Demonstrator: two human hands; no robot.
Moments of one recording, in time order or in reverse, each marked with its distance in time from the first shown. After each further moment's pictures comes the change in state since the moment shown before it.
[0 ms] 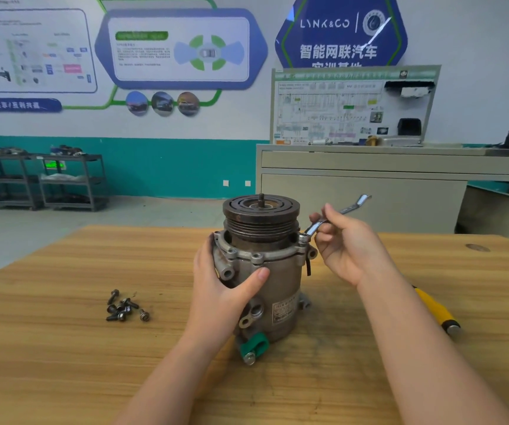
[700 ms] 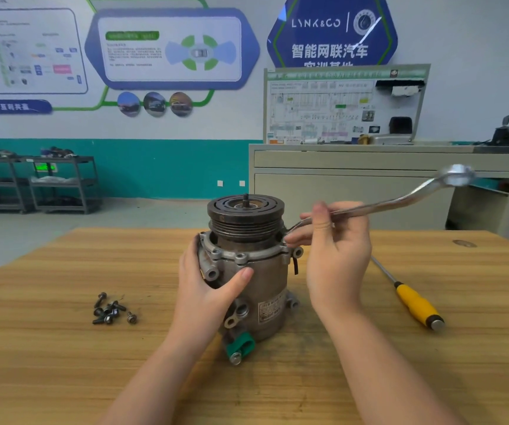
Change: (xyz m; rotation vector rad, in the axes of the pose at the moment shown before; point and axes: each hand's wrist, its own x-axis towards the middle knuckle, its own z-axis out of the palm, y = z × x) left_hand -0.001 -0.003 -0.002 0.050 0.001 -0.016; right_hand -0.037 0.034 0.008 -0.602 0.051 -1.075
